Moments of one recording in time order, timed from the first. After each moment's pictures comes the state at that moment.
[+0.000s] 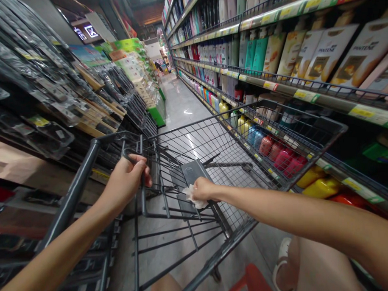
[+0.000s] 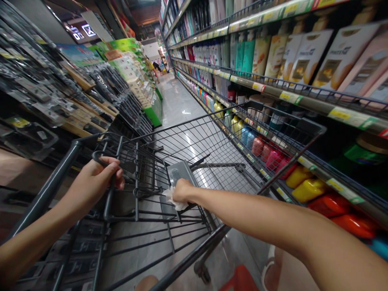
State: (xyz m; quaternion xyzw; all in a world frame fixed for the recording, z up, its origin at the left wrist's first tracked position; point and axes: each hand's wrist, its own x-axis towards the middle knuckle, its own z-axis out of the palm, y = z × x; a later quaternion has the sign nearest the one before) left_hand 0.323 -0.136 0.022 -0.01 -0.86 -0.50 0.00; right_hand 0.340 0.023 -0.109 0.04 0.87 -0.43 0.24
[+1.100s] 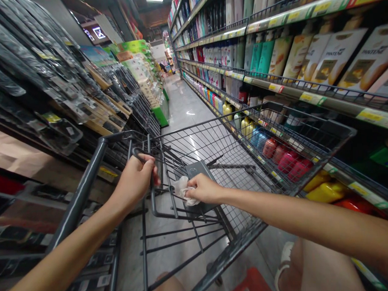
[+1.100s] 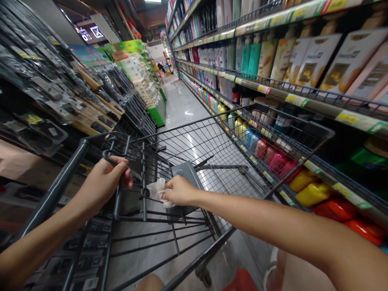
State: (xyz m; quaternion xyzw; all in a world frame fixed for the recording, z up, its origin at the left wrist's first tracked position) left_hand 0.331 -0.135 0.020 -0.01 -0.88 -0.48 0.02; right_hand 0.346 0.015 -0.094 -0.10 0.77 -0.60 0.19
